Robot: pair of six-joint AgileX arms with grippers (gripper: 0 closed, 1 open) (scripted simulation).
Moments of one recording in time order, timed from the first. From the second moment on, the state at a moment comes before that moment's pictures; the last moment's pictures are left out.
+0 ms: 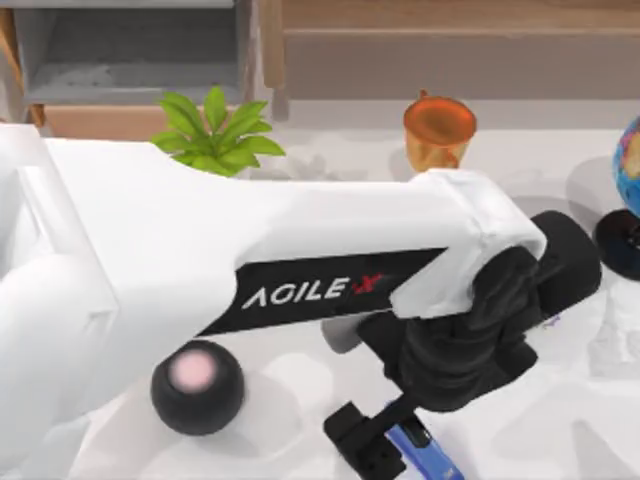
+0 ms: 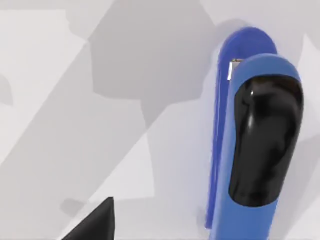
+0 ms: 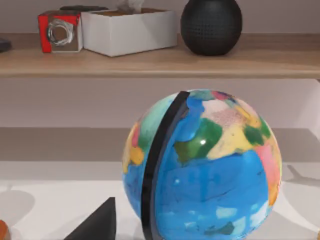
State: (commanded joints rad) left arm -1.09 2.09 1.59 -1.07 0.00 -1.72; right arm 0.00 0.00 0.00 0.00 0.00 0.00
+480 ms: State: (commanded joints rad) left arm -1.09 2.13 1.52 -0.96 0.00 -1.72; right arm 0.00 0.00 0.00 0.00 0.00 0.00
